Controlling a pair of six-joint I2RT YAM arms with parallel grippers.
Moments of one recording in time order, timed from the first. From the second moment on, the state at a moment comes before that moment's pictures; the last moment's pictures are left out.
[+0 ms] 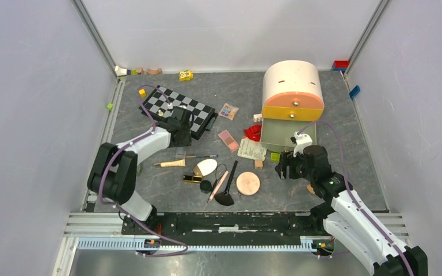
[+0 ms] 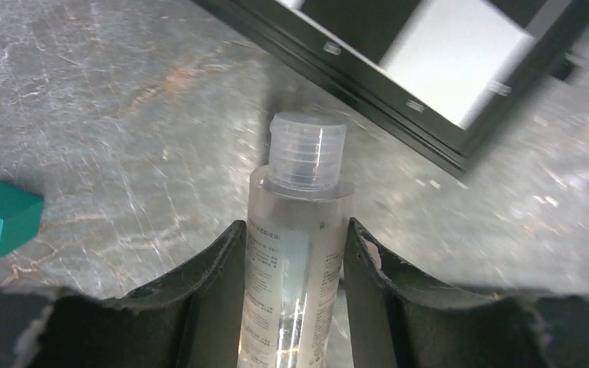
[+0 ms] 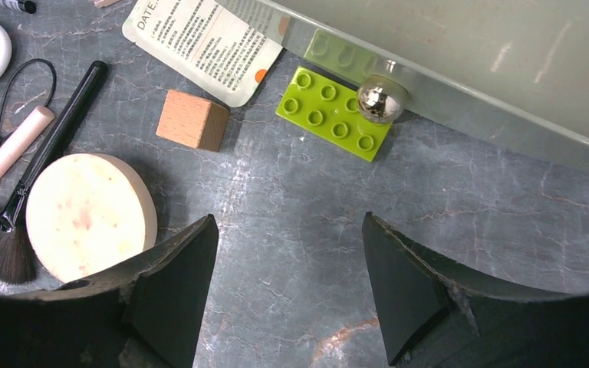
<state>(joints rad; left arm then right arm) -0.36 1.62 0.93 -0.38 -0.28 -0.38 0.40 0.69 0.37 -0.35 -0.08 0.20</state>
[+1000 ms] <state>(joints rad) -0.97 1.76 1.30 0.05 -0.06 -0.50 0.40 0.27 0.63 -0.66 0.32 0.40</state>
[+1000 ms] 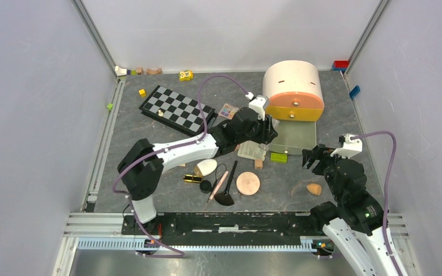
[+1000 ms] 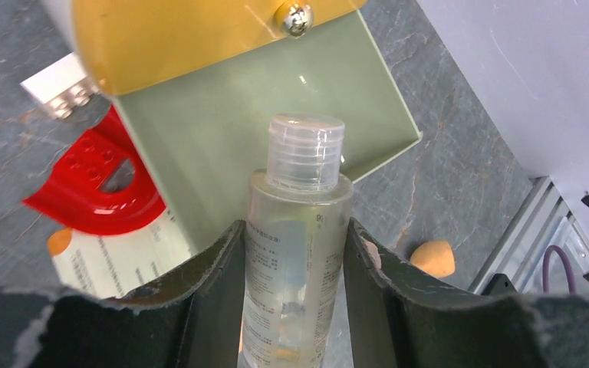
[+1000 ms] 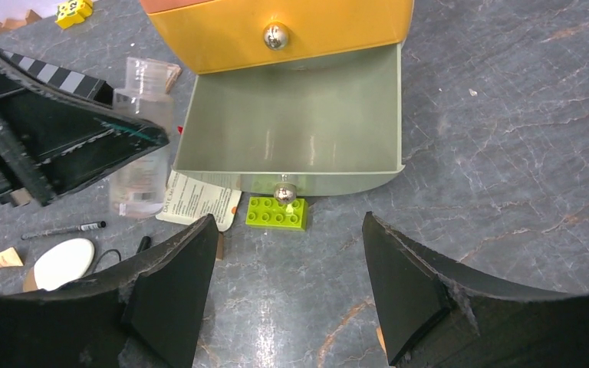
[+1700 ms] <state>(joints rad) -0.97 1.99 1.44 0.24 -0.06 -0.50 0.40 0.27 0.63 -0.68 0.33 0.42</state>
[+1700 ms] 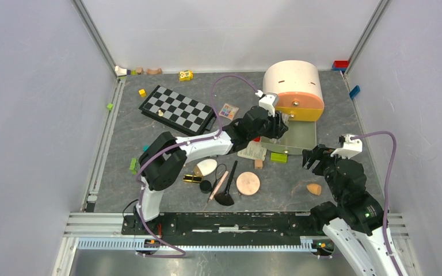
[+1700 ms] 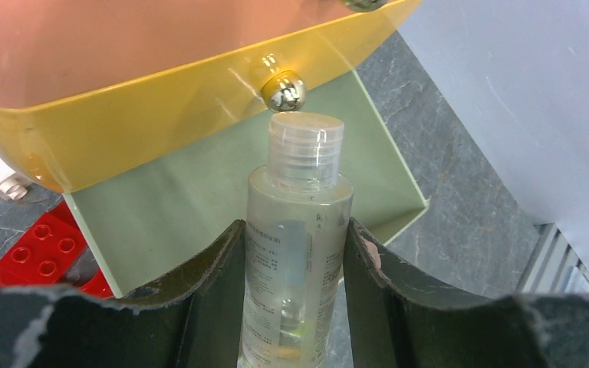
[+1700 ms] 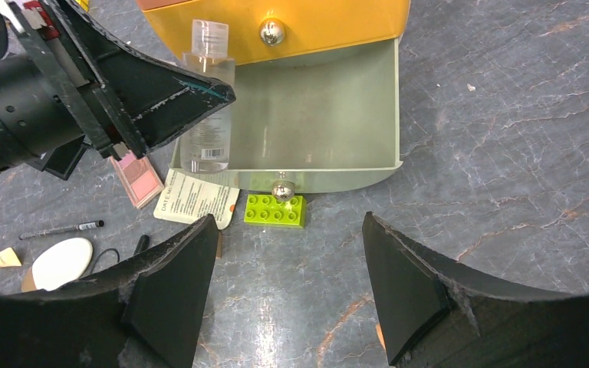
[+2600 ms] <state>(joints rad) -0.97 2.02 1.46 0.14 -0.25 -0.50 0.40 0.28 0.63 -0.67 0.33 0.41</state>
